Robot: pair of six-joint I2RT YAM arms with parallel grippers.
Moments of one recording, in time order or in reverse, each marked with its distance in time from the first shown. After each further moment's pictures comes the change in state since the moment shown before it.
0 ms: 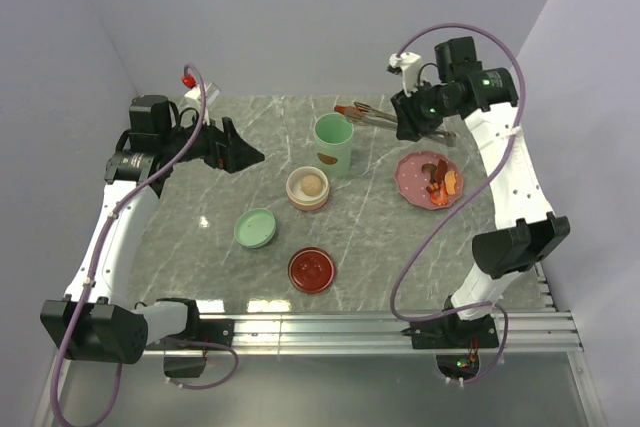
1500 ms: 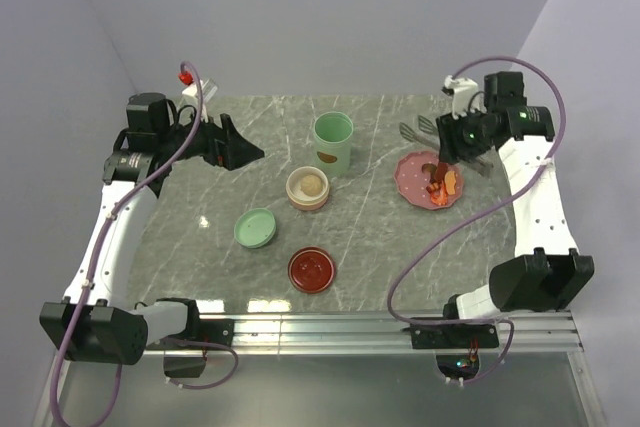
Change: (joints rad) left arm 0.000 -0.004 0.017 0.015 -0.002 -0.025; right arm -0.209 -0.222 -0.389 0.154 0.109 0.098
